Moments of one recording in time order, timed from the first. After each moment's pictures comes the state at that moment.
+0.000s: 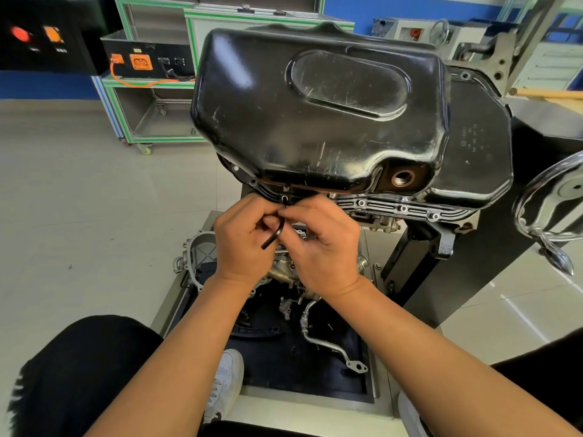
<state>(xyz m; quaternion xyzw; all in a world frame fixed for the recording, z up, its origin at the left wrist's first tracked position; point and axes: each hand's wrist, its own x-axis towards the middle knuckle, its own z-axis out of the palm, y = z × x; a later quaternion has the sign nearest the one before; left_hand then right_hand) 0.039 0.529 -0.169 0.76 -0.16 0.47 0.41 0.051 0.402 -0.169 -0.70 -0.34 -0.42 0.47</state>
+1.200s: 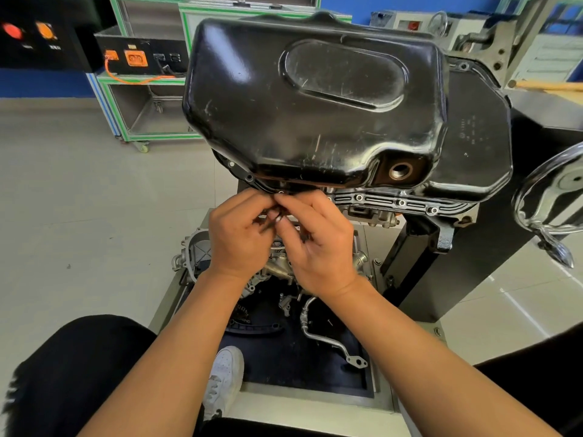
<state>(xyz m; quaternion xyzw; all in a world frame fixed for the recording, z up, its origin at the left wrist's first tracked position) 0.041 0.531 -0.166 0.77 -0.18 0.48 0.38 0.047 0.401 -0.175 -0.71 -0.33 -0.41 0.46</state>
